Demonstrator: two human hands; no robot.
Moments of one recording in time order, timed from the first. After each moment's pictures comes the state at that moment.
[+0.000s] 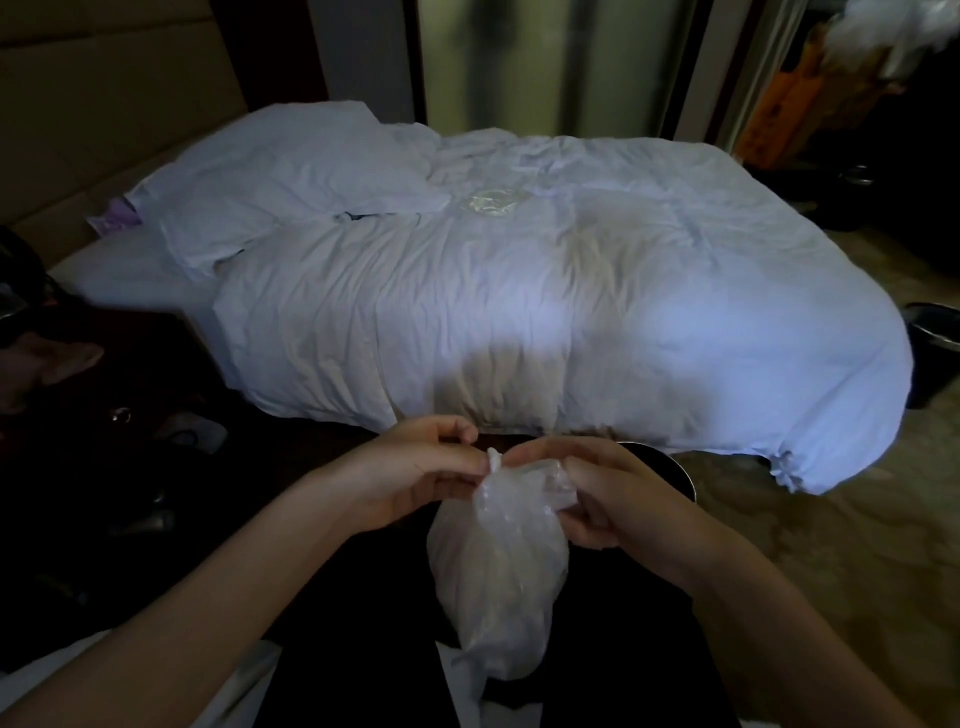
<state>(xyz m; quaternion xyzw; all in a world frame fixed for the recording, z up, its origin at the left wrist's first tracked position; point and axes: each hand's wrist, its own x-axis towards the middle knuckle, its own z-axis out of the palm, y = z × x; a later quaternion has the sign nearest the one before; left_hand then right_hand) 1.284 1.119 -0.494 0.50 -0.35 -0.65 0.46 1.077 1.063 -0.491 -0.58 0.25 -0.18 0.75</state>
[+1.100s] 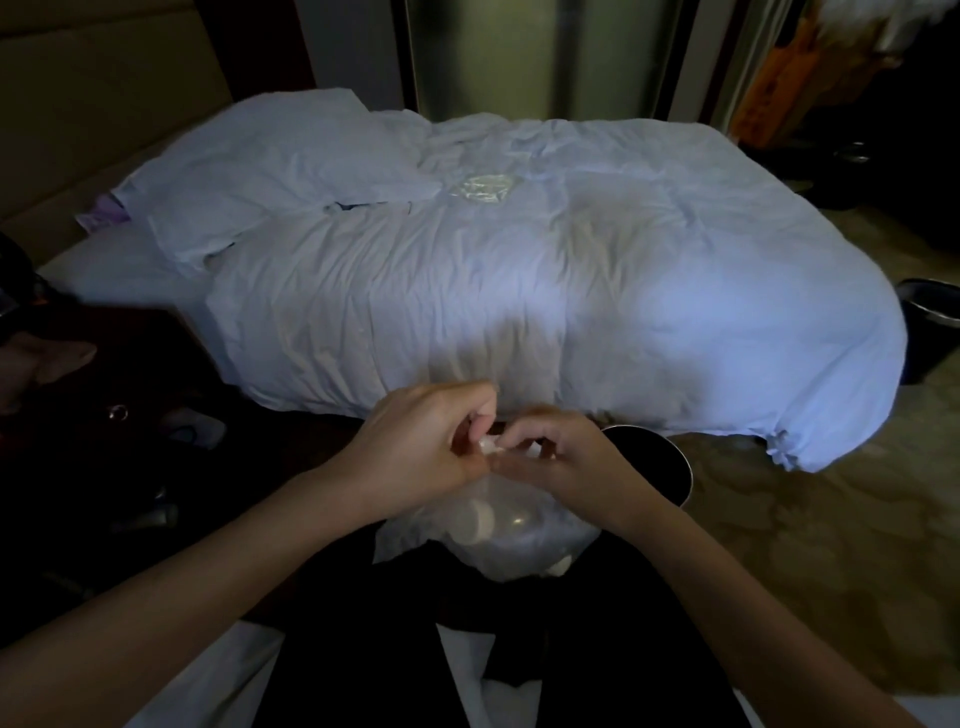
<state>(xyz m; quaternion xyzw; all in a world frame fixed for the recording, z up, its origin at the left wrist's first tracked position) 1.270 1.131 -0.465 0.61 -0.74 -0.07 0.27 1.097 1.055 -0.506 -0.80 0.26 -0.27 0.48</state>
